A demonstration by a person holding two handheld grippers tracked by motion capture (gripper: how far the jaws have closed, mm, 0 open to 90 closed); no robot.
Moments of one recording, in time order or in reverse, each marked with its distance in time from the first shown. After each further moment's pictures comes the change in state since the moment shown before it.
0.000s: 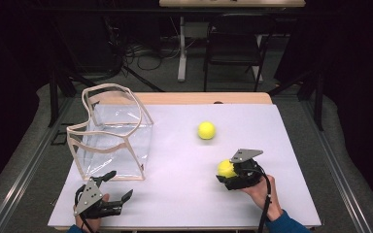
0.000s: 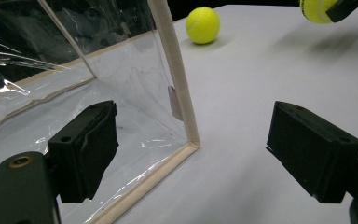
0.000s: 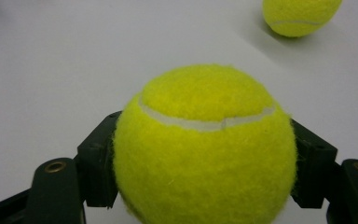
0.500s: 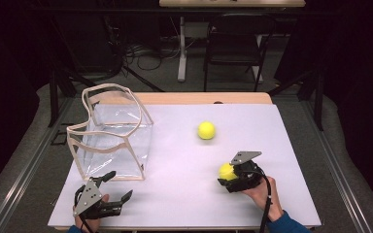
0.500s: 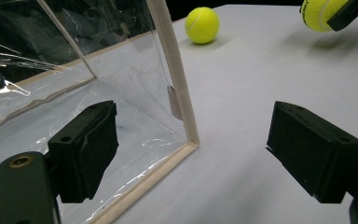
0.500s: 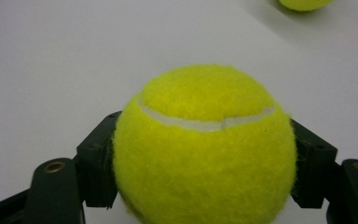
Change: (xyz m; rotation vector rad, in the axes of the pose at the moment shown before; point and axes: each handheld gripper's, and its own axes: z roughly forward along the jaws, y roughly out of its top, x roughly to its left) left arm -0.001 0.000 -0.002 0.000 -0.003 0.007; right arm -0.001 -0.009 0.004 0.054 0.009 0.007
